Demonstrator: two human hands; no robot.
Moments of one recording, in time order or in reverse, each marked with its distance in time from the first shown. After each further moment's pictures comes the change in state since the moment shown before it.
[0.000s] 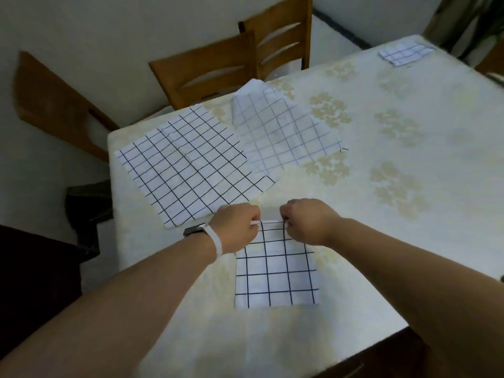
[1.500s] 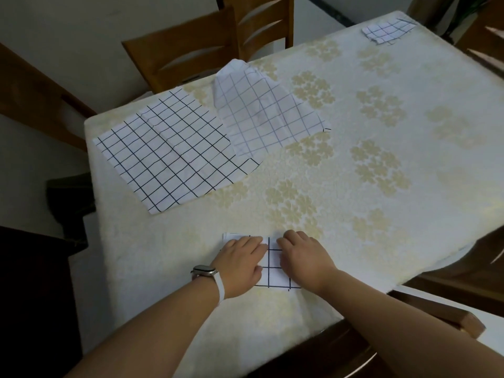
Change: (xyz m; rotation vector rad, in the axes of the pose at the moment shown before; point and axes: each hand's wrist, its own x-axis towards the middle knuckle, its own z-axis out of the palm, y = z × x) left_hand -0.057 0.003 0.123 0.200 -0.057 0.295; right_hand -0.082 -0.020 0.125 0.057 0.210 0.111
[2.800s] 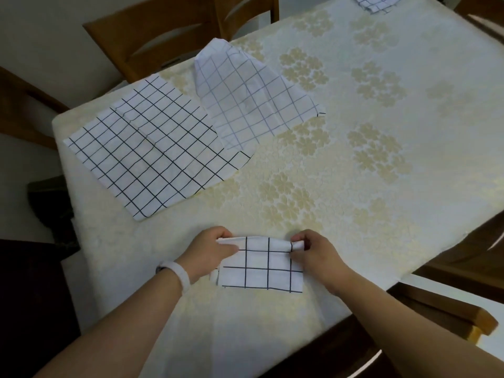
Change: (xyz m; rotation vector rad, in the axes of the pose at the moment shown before) left_hand 0.013 -0.045 -0.034 -0.995 -0.098 -0.639; right_hand -0.004 0.009 -0.018 1.119 -0.109 0.753
